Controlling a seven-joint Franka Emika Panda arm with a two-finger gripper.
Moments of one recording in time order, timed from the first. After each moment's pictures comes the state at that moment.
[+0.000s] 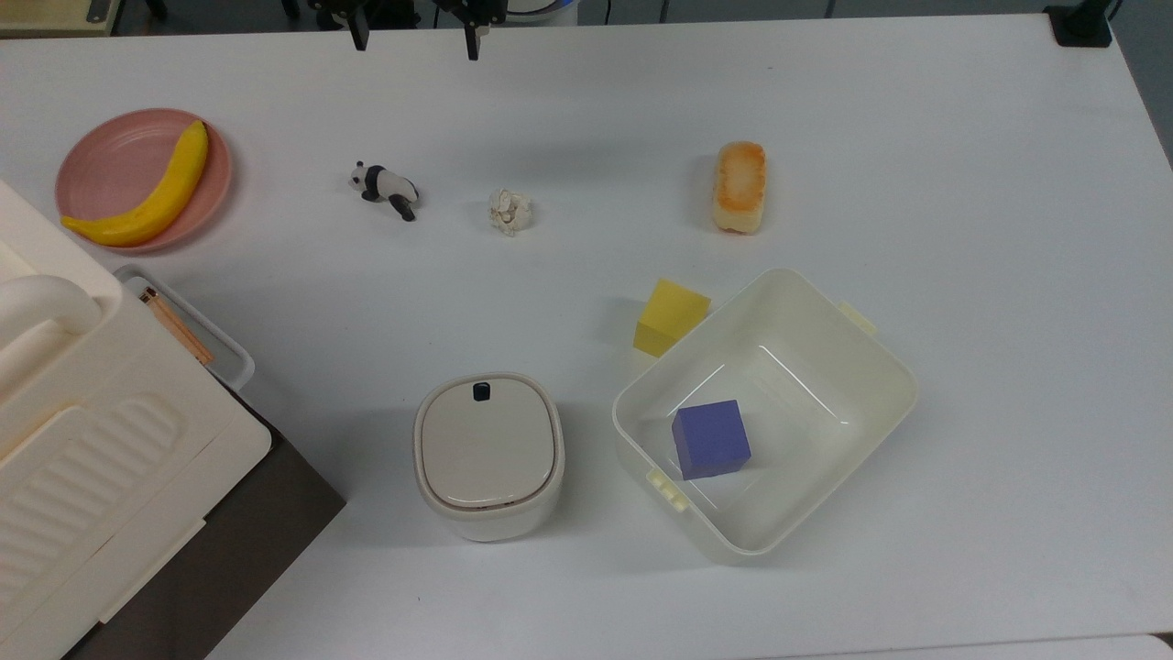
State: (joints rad) arm -0.01 0.01 -0.05 -1.61 -0.02 1.62 0.01
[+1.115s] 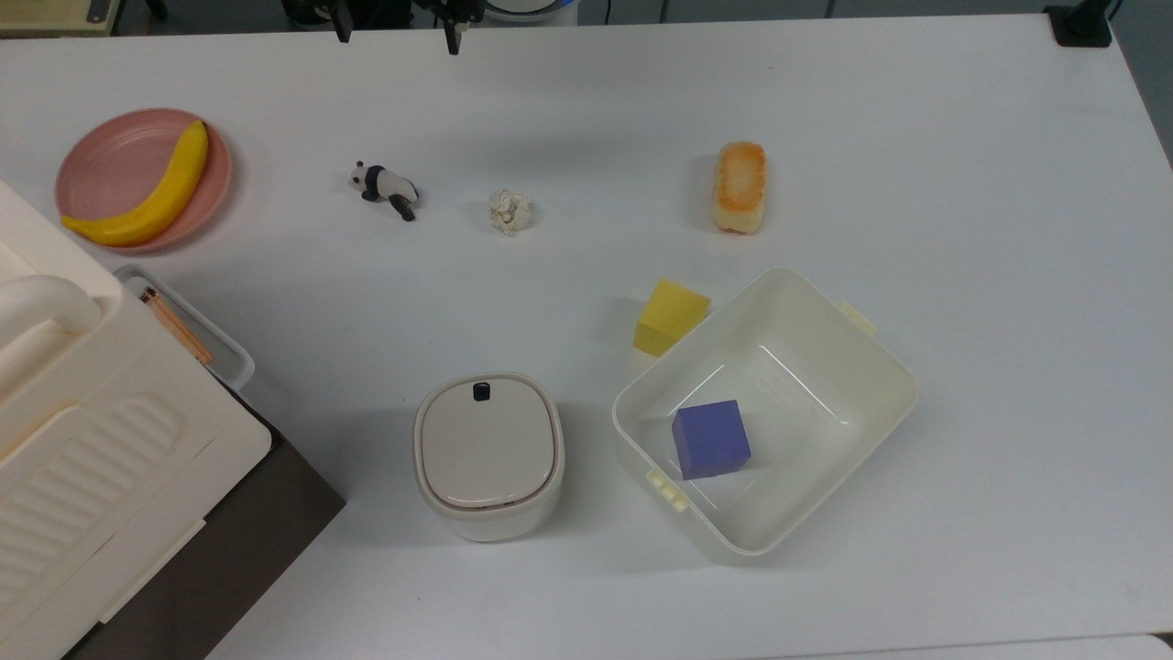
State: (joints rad) arm -0.05 0.02 -0.05 -1.61 -0.02 1.57 0.01
